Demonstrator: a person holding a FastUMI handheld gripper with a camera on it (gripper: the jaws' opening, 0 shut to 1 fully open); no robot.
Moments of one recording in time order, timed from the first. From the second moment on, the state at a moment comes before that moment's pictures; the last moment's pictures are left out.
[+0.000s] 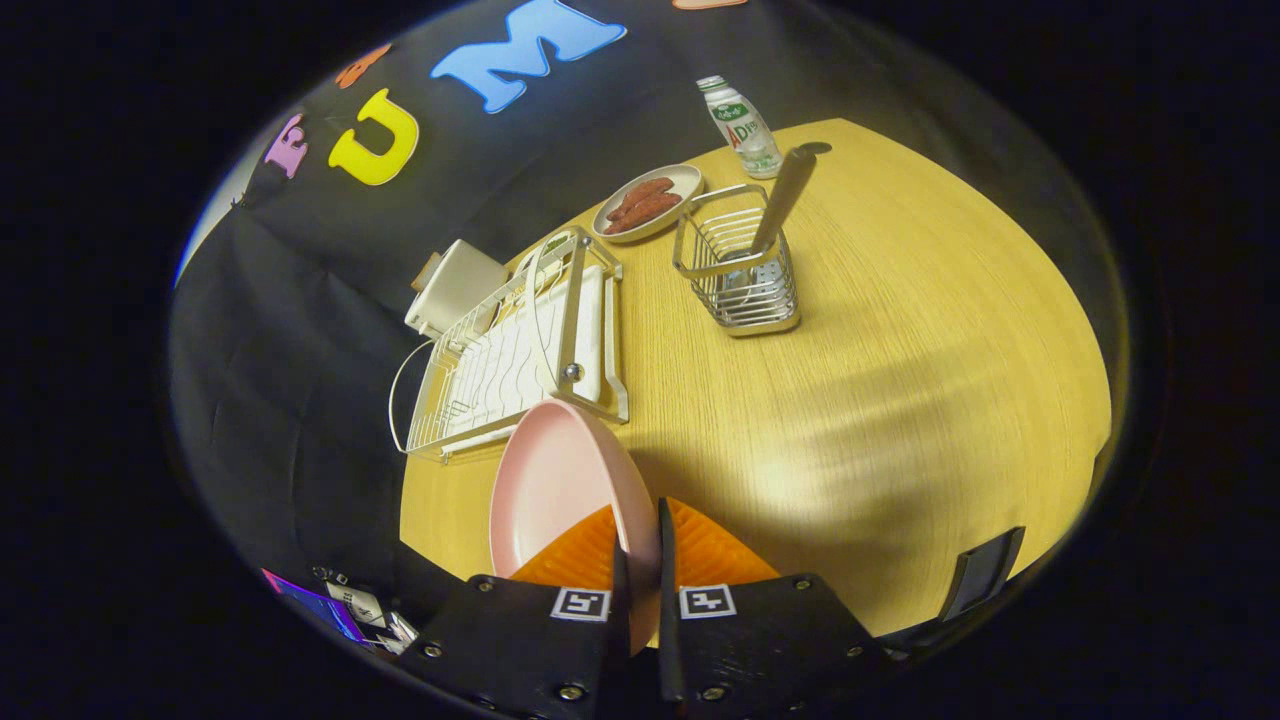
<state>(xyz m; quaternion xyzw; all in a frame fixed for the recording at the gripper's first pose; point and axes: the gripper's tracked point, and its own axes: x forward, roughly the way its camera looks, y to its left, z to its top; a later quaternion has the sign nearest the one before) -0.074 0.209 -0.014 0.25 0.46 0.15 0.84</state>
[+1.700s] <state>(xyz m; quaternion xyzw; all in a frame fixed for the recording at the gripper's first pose) -0.022 0.098 0.082 0.02 0.10 0.08 0.99</state>
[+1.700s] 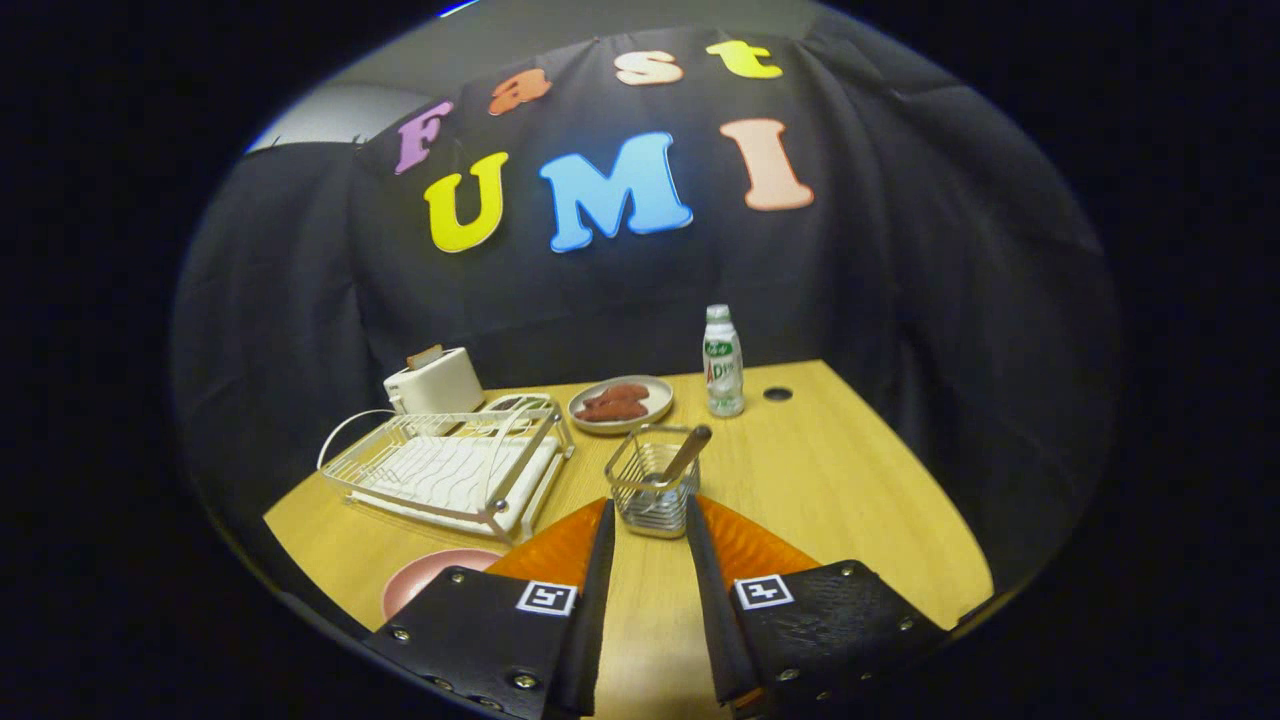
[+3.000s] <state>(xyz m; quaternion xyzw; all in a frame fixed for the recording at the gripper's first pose) 0.095 0.095 0.064 0.03 0.04 0.05 1.00</state>
